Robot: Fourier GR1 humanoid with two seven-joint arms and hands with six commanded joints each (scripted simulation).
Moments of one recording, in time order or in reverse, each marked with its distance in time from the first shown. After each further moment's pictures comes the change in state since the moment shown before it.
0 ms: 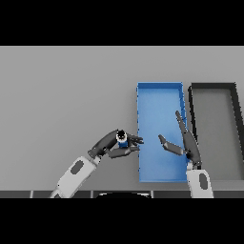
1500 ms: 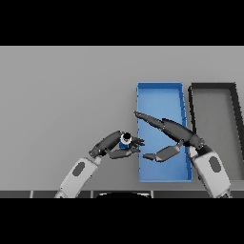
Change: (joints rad) left arm 0.036 -0.069 0.056 -0.001 -0.121 -0.102 0.033; right arm -0.386 -0.261 0.141 -0.284 -0.489 0.473 0.284
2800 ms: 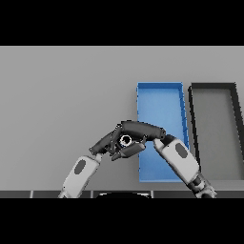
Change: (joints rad) left arm -0.002 -0.070 0.073 0.018 0.003 -0.111 0.005; right arm -0.237 0.244 0.182 0.202 0.003 0.093 0.061
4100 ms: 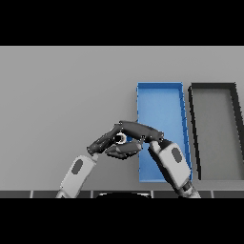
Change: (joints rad) left arm 0.016 0.026 0.029 0.017 -0.050 -0.049 0.125; right arm 0.065 0.194 -0.096 -0.045 0.028 0.016 0.118
